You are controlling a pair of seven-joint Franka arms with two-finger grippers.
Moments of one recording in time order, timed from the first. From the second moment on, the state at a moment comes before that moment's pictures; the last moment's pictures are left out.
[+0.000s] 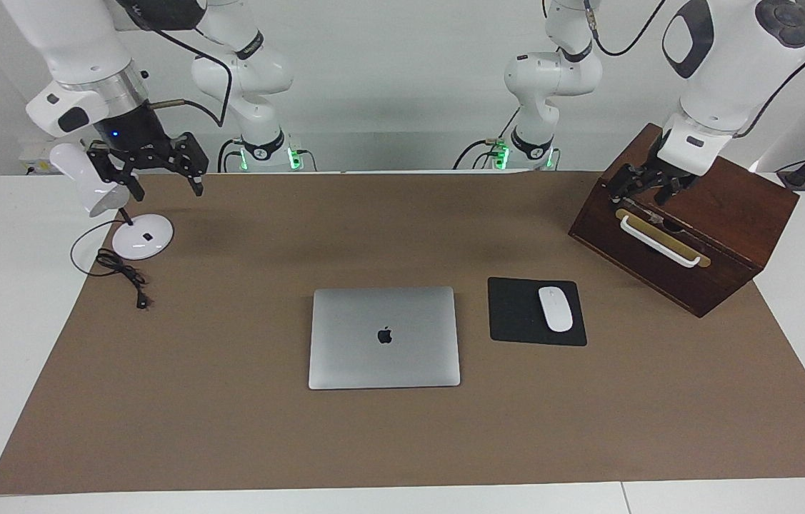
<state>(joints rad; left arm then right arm) -0.07 -0.02 -0.01 -1.67 -0.03 1.60 -0.16 0.05 -0.02 -0.04 -1.57 0.04 1.61 -0.04</state>
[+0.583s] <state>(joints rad) -0.06 -0.02 -0.01 -1.67 -0.03 1.60 -0.13 0.05 -0.02 -0.04 -1.57 0.04 1.61 -0.04</state>
